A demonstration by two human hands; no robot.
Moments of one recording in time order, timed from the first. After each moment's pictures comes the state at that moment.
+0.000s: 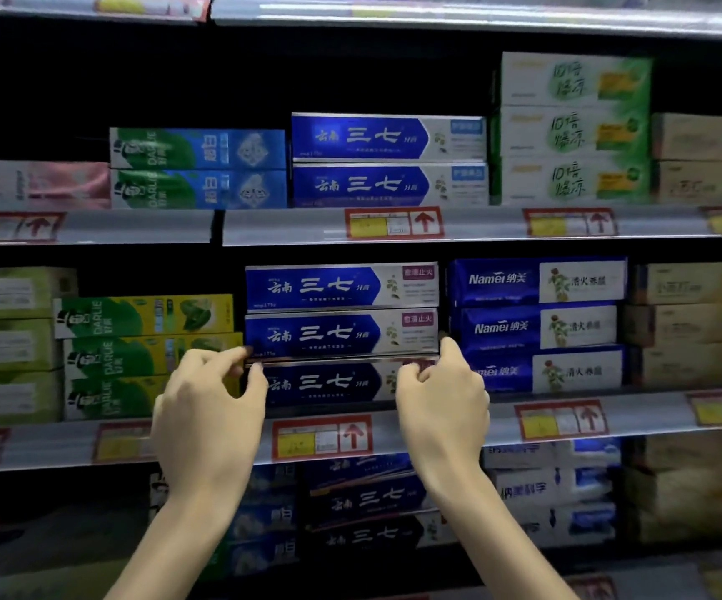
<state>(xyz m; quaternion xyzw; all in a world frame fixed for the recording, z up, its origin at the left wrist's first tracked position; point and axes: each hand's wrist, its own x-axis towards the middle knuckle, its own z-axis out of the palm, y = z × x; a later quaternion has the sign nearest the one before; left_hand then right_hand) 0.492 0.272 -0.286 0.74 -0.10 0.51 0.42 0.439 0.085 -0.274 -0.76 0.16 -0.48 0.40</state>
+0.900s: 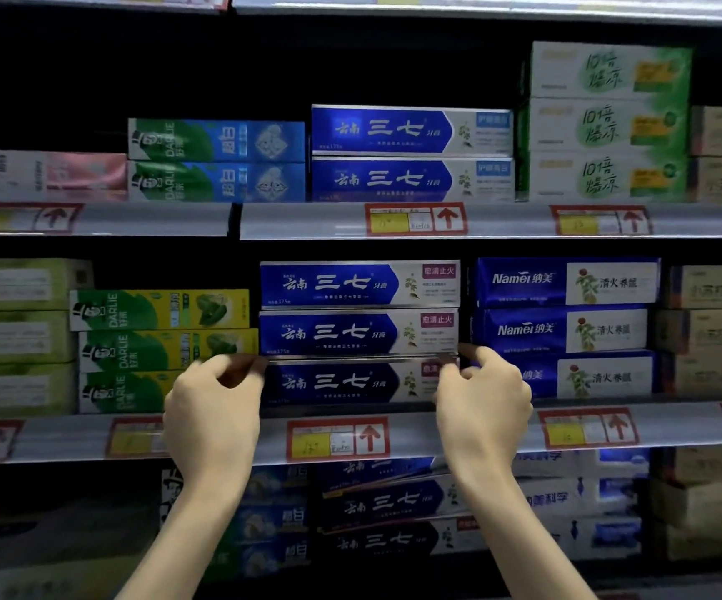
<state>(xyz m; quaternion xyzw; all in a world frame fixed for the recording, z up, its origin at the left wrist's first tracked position) 0.515 0.276 -0.288 0.72 -0.03 0.46 0.52 0.450 0.068 -0.278 -0.70 0.17 -0.54 0.43</state>
